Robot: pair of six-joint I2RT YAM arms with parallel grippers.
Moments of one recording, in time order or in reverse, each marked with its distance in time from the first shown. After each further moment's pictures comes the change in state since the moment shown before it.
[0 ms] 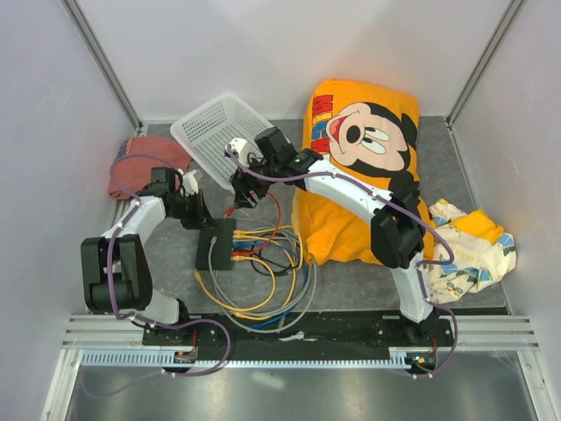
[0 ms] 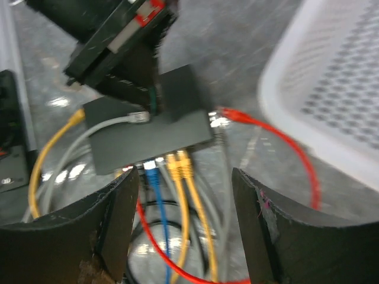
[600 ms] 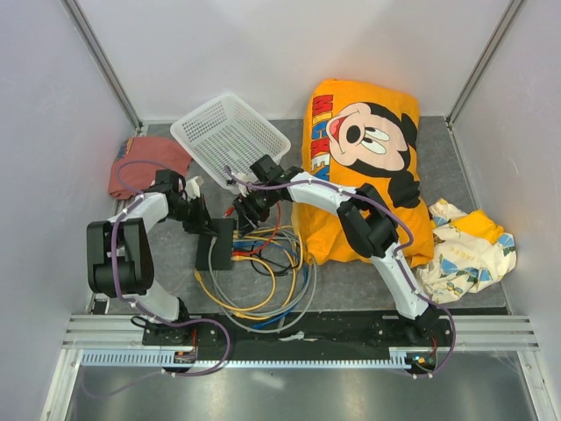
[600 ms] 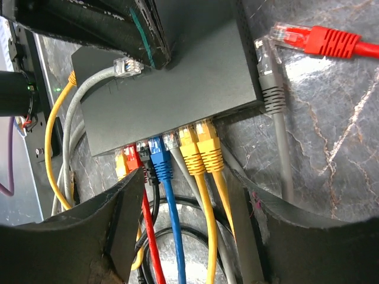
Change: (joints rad) left arm 0.002 0.115 0.005 -0.004 -0.015 -0.025; right arm -0.003 0.269 -0.007 -0.044 -0.276 0.135
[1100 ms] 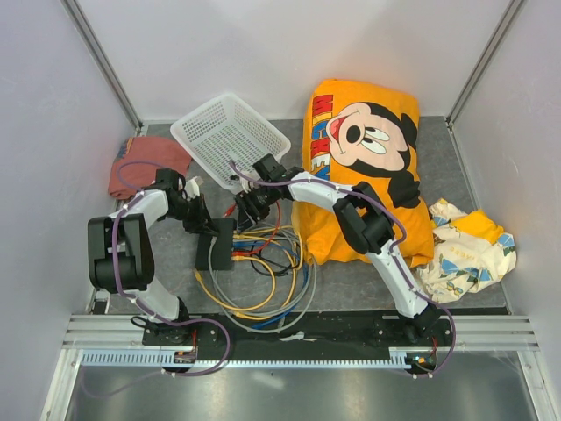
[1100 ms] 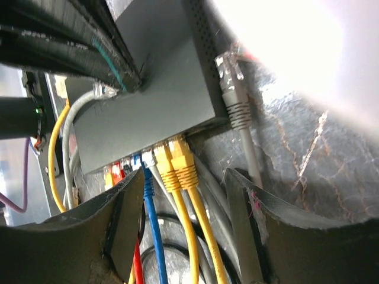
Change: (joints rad) left arm 0.006 0.041 0.033 -0.036 0.019 -0.032; right arm -0.026 0.066 0.027 0.071 -0.042 0.097
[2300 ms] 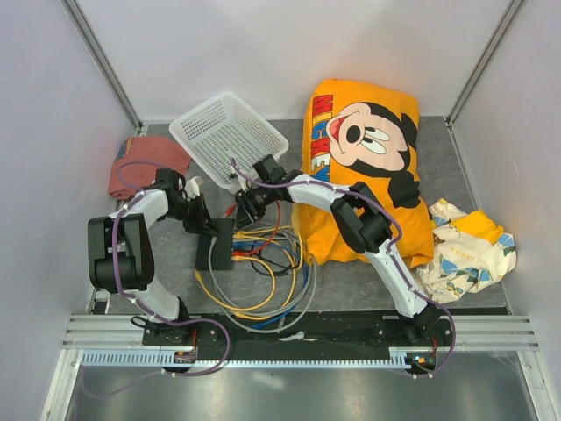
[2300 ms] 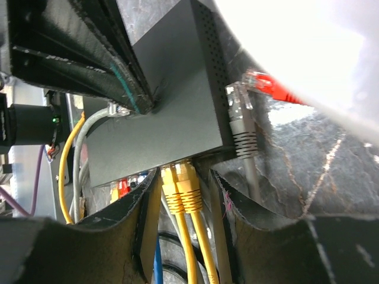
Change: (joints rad) left arm 0.000 0.001 0.001 -0.002 0.000 0.000; right arm -0.003 0.034 -0.010 0.139 -0.079 0.067
